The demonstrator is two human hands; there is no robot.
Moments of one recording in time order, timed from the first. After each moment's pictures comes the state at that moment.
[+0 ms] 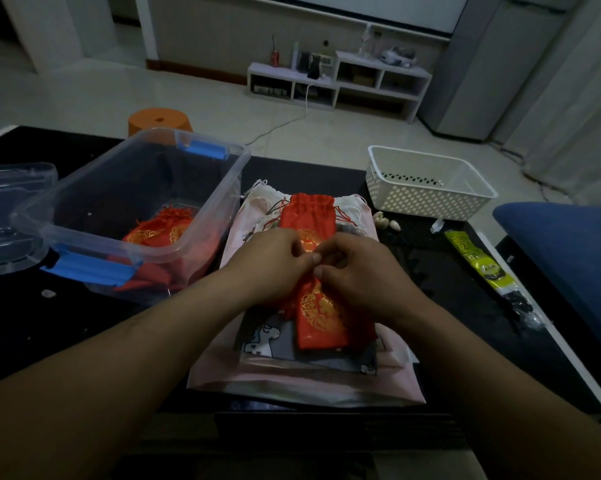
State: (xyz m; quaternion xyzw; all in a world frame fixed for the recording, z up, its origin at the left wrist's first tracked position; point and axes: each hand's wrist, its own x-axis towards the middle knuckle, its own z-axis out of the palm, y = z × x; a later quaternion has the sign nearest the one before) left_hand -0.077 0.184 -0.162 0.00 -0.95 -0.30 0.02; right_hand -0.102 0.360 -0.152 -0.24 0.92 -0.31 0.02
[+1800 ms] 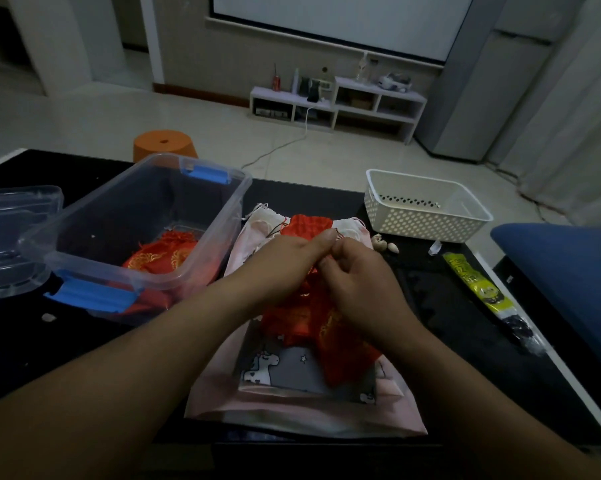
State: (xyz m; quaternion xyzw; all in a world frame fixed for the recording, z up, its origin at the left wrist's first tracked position) left_hand -0.087 0.193 -0.138 0.02 -0.83 -0.56 -0.03; right_hand -0.093 0.345 -0.140 -0.20 0.88 -0.43 -0.06
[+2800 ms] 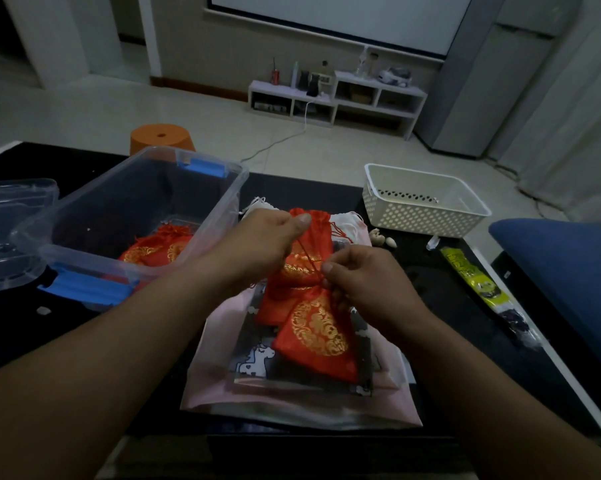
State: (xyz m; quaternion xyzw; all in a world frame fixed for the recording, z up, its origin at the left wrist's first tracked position) left_hand -0.089 0.170 -0.129 0.02 -0.81 -0.58 0.01; right_hand -0.098 0.362 -0.137 -0.12 0.85 -0.51 0.09
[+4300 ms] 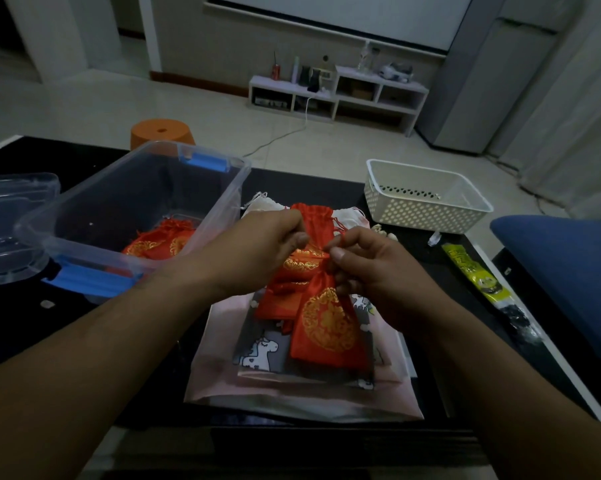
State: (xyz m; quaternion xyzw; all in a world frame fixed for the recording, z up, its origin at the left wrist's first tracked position) left_hand -0.068 0.159 -0.122 -0.12 -0.93 -0.33 0.07; right_hand -0.106 0.376 -0.134 -0.15 0.75 -0.62 0.17
